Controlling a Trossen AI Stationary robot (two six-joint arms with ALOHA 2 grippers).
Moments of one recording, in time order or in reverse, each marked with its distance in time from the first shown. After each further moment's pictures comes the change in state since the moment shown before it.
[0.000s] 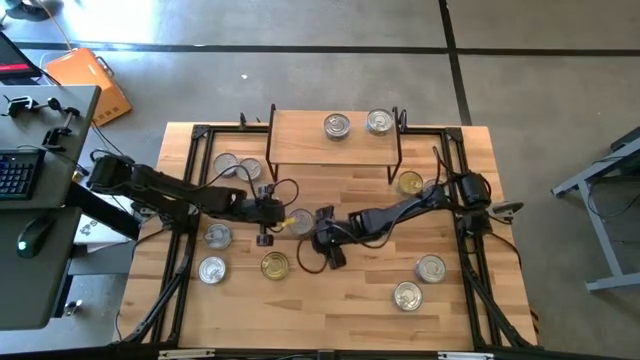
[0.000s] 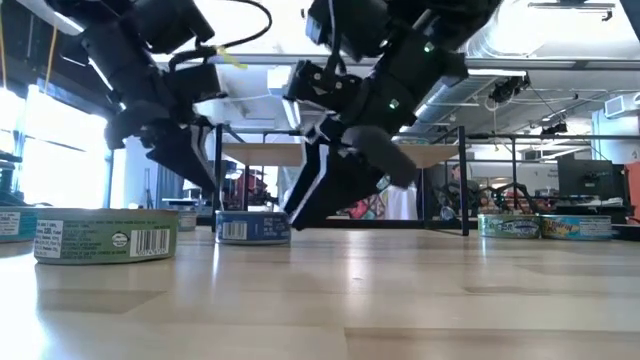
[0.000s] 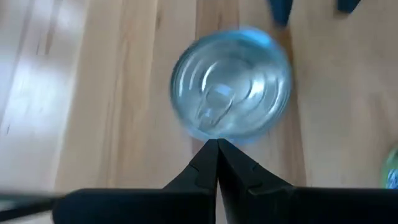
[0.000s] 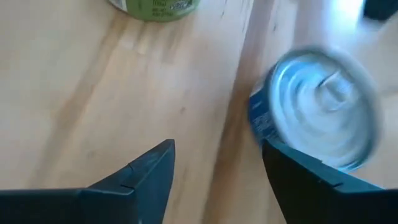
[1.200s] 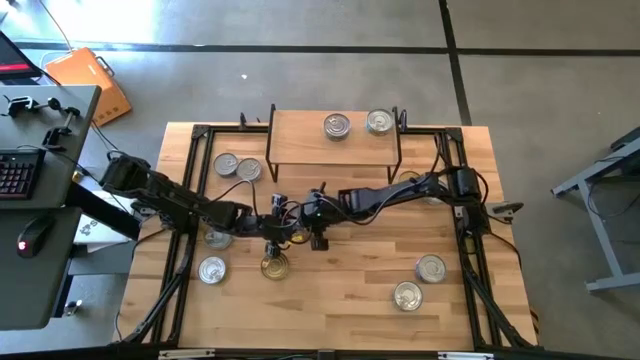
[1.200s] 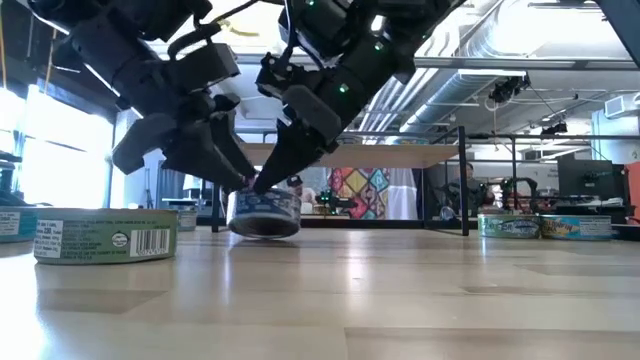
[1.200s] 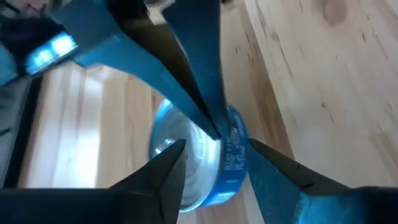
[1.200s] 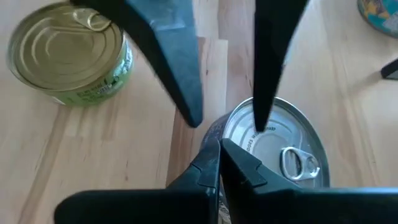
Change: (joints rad) left arm -0.147 0.128 0.000 0.275 -0.176 0.223; right arm -0.126 0.045 0.180 -0.086 -0.159 0.216
